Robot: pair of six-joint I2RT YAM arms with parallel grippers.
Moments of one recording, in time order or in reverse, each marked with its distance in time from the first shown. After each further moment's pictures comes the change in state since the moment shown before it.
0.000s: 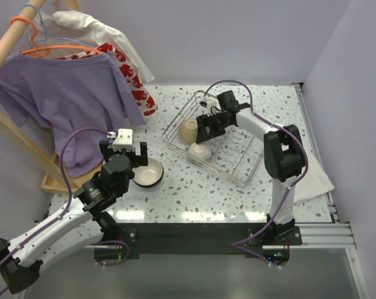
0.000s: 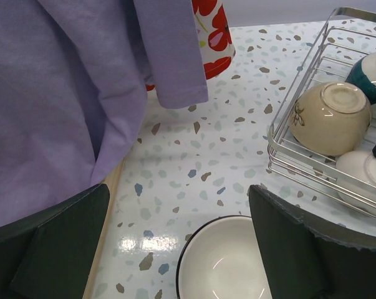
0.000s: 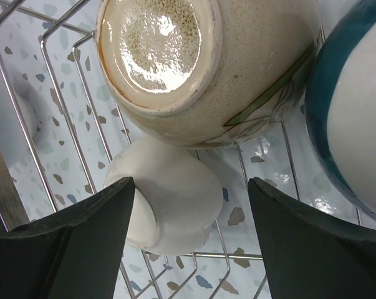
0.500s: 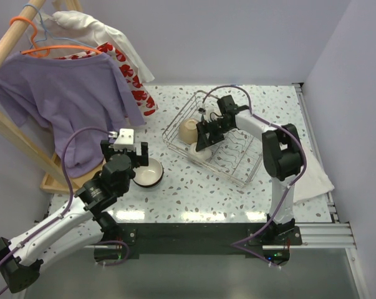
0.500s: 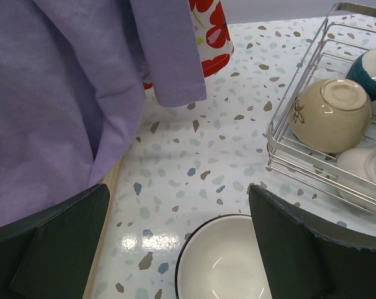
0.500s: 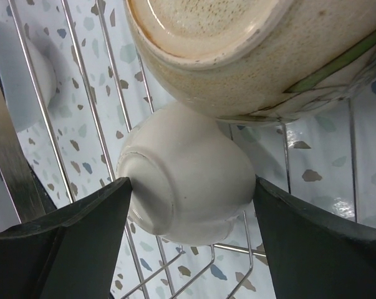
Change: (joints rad) left arm 0.000 0.011 0.000 0.000 0.006 0.000; right arm -0.001 0.017 -0.033 -0.066 -0.124 -0.074
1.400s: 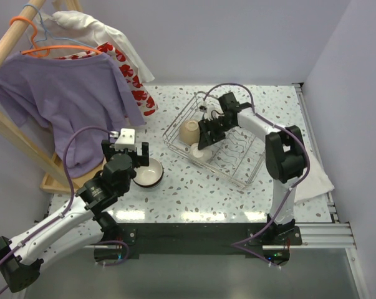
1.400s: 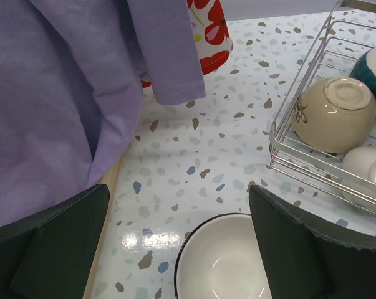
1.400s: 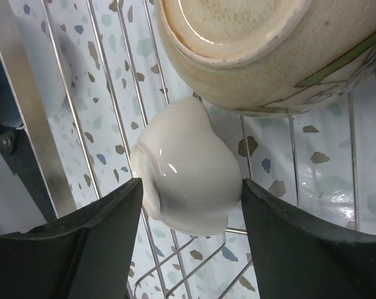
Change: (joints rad) left arm 0.000 0.011 0.000 0.000 0.004 0.000; right arm -0.004 -0.035 0.021 -0.070 -0.002 -0.001
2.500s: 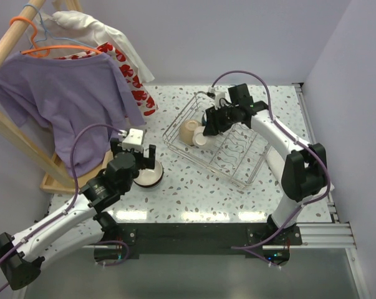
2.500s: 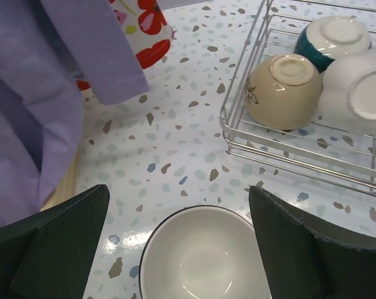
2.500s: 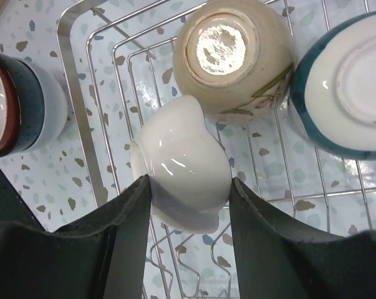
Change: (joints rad) left arm 0.001 0.041 0.000 0.016 0.149 0.008; right arm 0.000 -0.273 -0.068 0.109 0.166 0.025
